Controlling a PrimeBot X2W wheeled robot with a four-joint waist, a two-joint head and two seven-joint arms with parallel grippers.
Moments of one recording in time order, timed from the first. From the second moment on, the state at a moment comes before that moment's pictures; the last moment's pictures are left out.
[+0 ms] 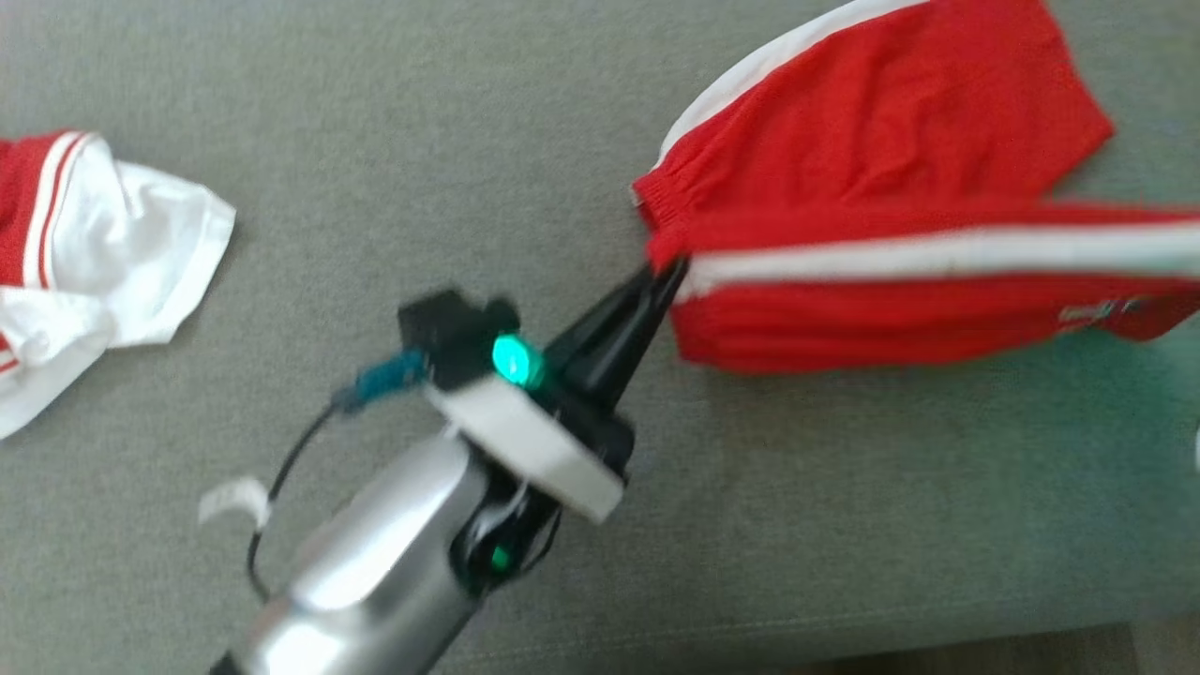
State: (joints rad) left arm -0.50 0.16 -0.81 0.16 -0.73 -0.13 -0.26; right arm -0.10 -0.03 -0.42 -0.24 0.31 0.12 0.27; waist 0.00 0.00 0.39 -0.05
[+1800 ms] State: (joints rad) left arm -0.44 0.04 -0.46 0.10 -0.42 0.00 -0.26; right arm -0.54 -0.30 -0.24 0.40 0.23 0.12 0.20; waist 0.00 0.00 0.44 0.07
